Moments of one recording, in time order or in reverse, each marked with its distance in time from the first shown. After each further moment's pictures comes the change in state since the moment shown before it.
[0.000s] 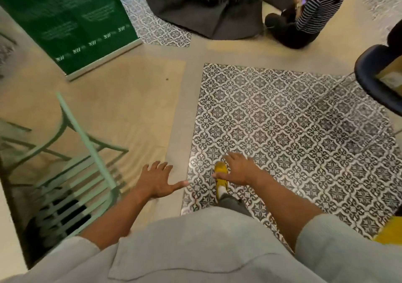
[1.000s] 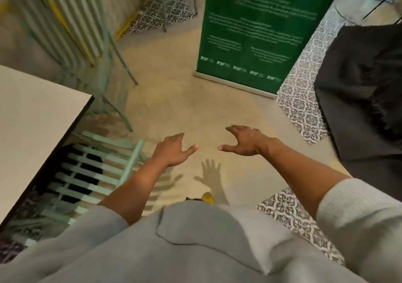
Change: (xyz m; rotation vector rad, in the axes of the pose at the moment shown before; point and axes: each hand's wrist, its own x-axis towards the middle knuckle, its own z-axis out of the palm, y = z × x) left_hand 0.281 -0.354 -0.311 -0.791 0.313 -0.780; right_hand 0.542 -0.399 -0.505 -0.747 -0.074 -0.799
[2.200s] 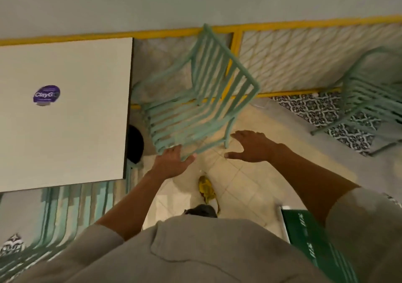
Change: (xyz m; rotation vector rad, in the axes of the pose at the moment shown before) left_hand 0.411 -0.278 -0.331 -0.731 0.379 -0.960; right_hand 0.753 -0.251 -0.487 -0.623 -0.112 -0.957
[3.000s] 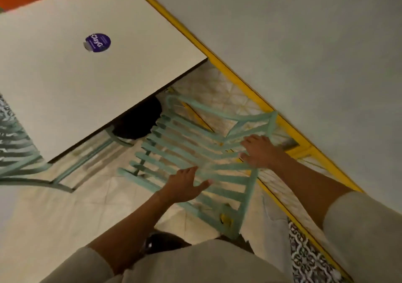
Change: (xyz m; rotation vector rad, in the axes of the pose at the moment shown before) left_hand 0.296 0.190 -0.071 -0.573 0.259 -0.468; right_hand 0.463 0.119 -0.294 -0.765 -0.121 -0.658
